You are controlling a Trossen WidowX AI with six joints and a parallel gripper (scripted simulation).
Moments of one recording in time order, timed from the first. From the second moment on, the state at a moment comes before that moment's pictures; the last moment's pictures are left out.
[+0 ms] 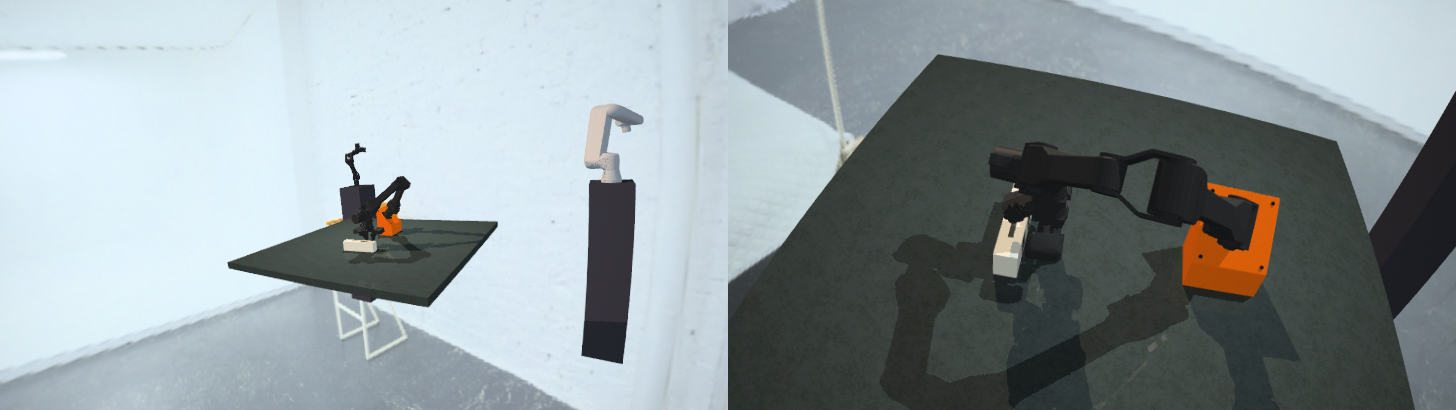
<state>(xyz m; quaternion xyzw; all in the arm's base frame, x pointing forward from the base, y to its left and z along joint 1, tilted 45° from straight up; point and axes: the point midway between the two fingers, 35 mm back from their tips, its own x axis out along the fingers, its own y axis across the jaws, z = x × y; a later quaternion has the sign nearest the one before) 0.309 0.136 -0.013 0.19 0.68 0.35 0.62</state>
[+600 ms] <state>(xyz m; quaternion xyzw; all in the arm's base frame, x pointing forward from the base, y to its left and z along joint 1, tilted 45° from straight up) 0.312 0.136 -0.012 0.19 0.68 0.35 0.62</state>
